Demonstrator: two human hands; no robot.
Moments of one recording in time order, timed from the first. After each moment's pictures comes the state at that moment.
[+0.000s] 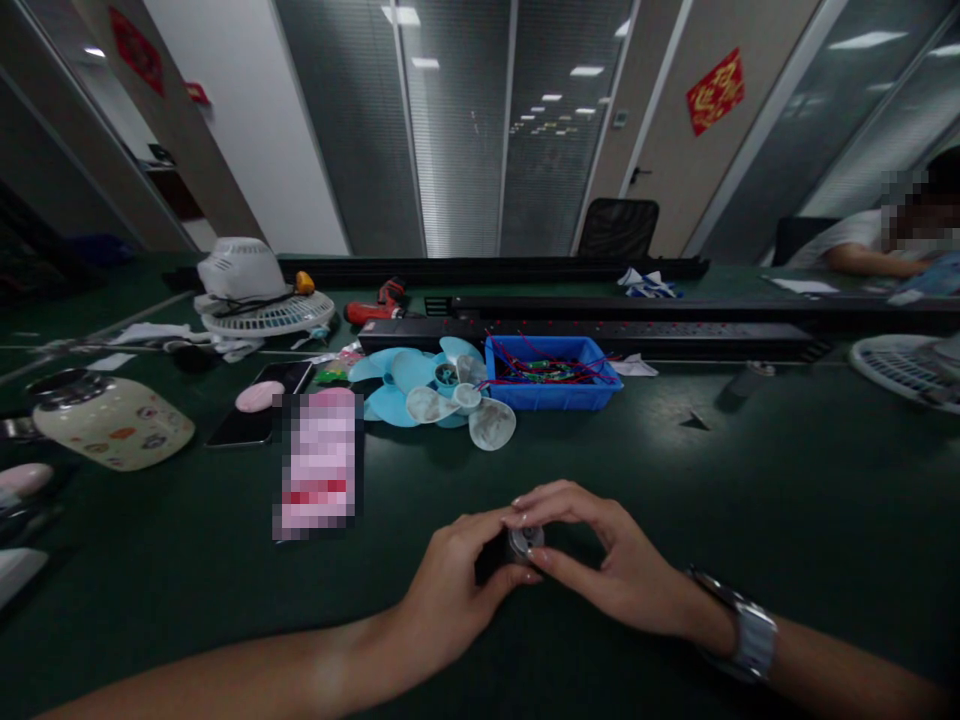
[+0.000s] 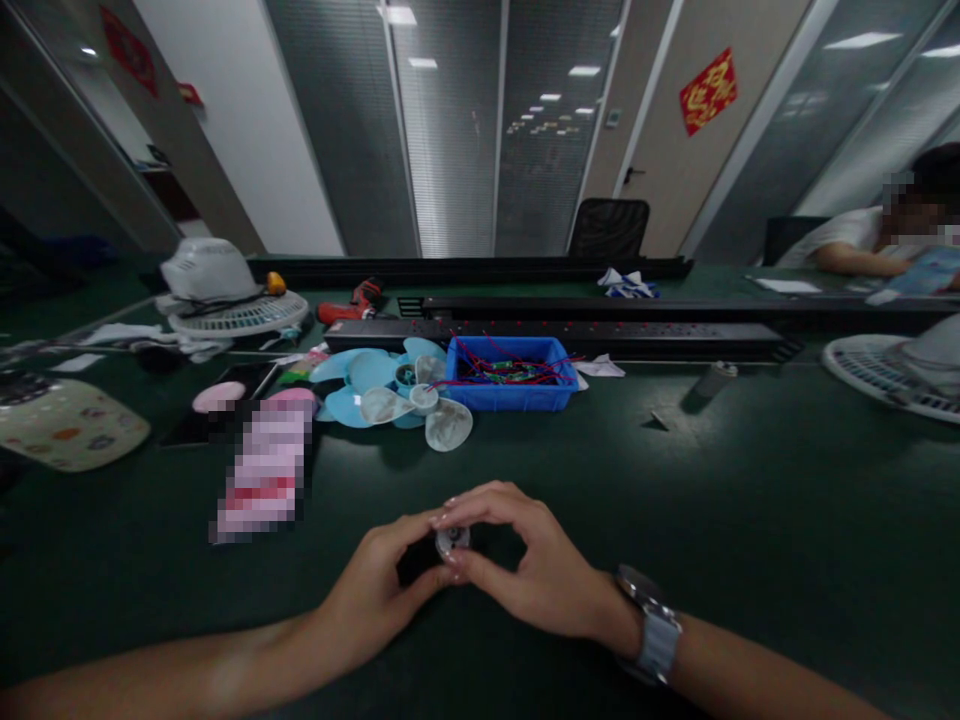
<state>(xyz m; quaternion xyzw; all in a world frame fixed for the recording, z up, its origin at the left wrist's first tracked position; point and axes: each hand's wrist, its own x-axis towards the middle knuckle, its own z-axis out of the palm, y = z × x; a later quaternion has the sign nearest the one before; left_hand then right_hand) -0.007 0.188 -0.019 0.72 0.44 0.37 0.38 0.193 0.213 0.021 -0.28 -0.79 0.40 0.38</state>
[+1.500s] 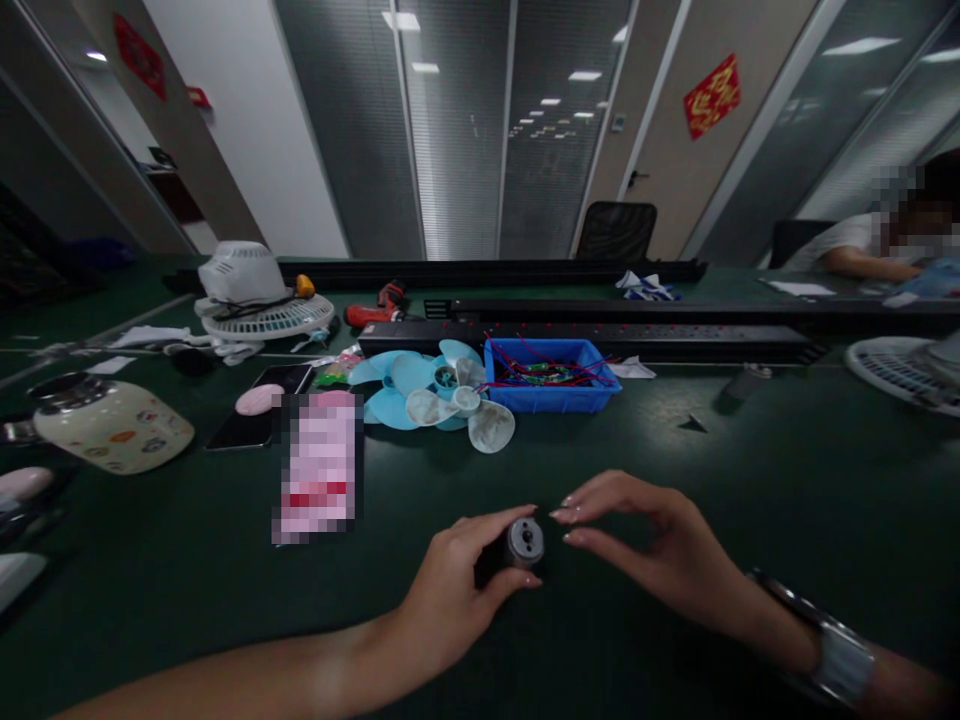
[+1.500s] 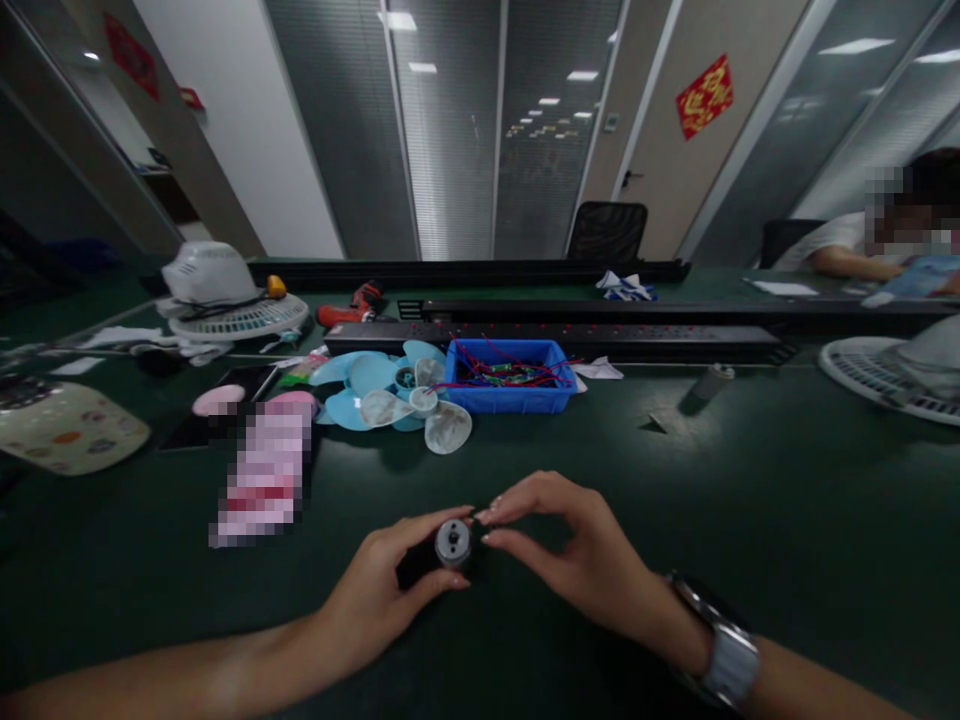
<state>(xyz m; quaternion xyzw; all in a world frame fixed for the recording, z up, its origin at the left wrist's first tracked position) -0.006 0.188 -0.009 0.72 0.45 0.35 0.39 0.224 0.217 0.035 -0.32 -0.80 0.32 0.39</state>
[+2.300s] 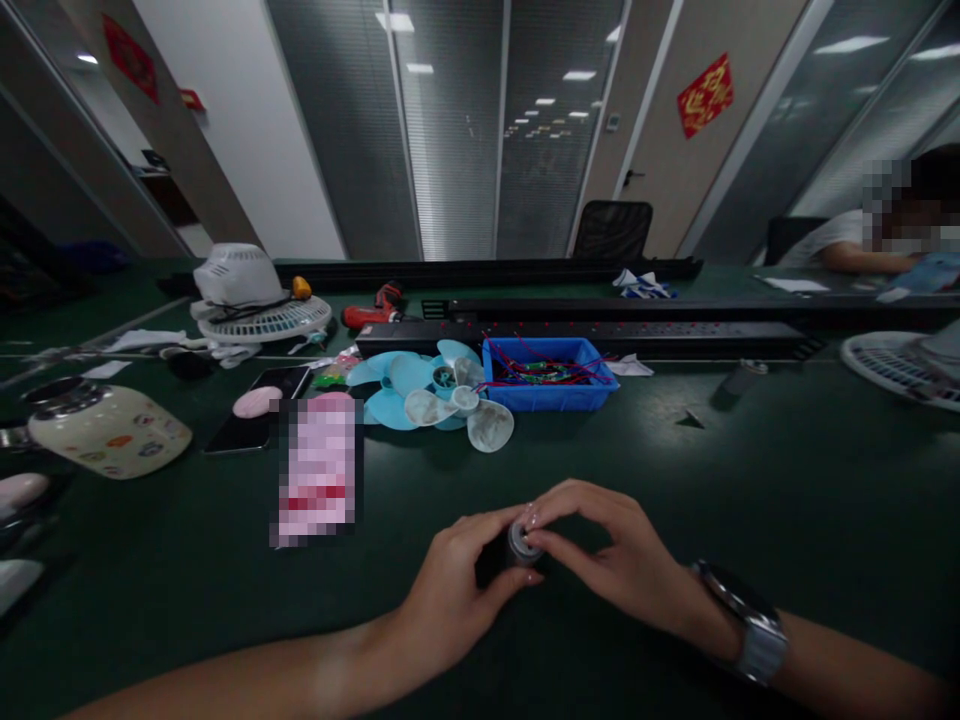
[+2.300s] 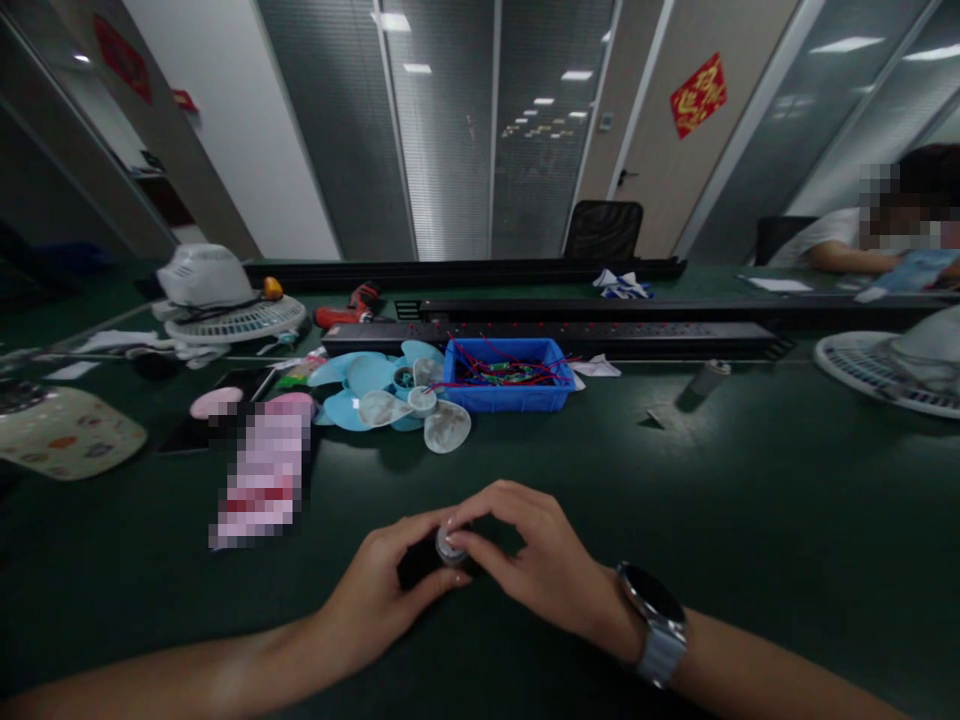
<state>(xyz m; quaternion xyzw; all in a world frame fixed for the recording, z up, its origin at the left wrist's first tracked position) -0.006 0.188 -0.013 0.73 0.43 0.37 0.38 0.193 0.215 0.026 -0.29 -0.82 0.31 0.38</state>
